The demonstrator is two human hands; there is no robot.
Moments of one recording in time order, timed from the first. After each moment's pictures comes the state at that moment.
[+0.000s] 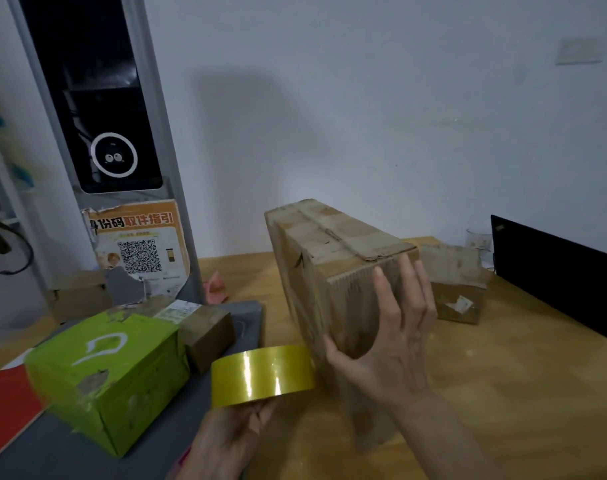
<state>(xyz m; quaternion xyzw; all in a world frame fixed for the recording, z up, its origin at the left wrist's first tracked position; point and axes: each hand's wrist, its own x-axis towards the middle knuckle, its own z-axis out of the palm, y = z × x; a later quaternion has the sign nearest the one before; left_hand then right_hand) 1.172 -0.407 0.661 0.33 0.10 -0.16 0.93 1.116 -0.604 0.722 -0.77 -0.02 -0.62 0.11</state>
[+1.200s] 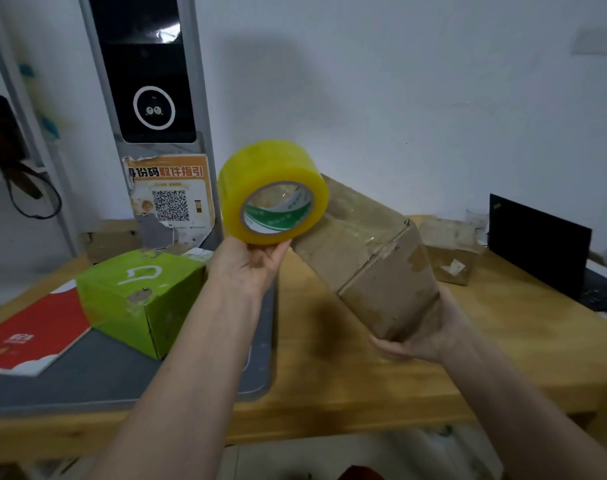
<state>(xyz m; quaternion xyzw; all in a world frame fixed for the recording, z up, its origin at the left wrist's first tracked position) 1.140 -0.391 0.799 0.24 0.03 -0.13 0.96 1.048 -0.620 0.724 -0.33 0.30 0.04 0.89</state>
